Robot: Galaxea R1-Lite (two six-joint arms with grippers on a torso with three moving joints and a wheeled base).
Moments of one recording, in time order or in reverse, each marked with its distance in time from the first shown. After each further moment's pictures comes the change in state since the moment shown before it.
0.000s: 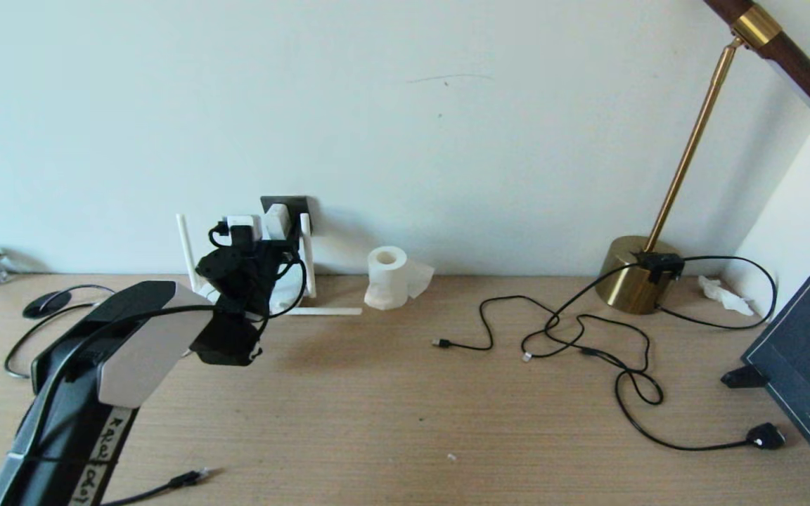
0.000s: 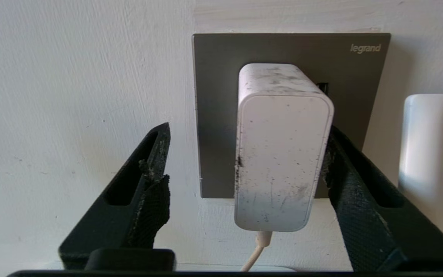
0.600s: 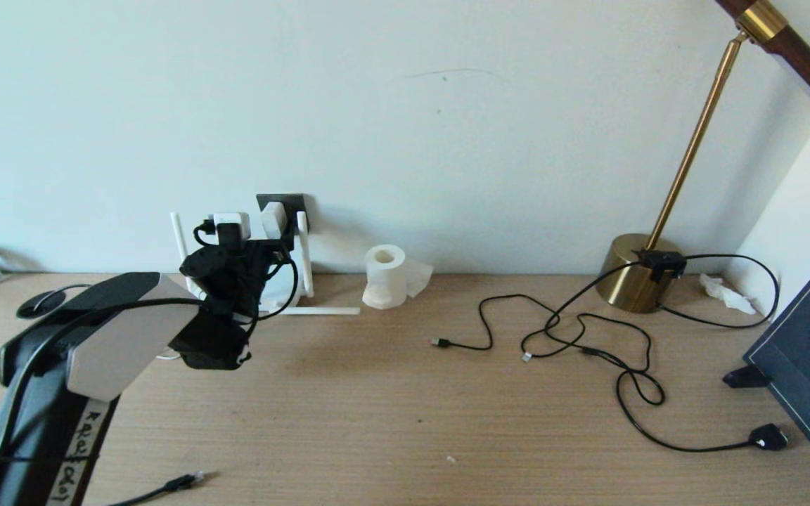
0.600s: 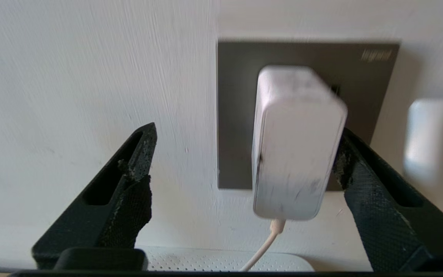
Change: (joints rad) left arm 0.001 -0.100 0.168 -0.056 0.000 -0.001; right arm 0.000 0.000 0.000 0.000 0.000 0.000
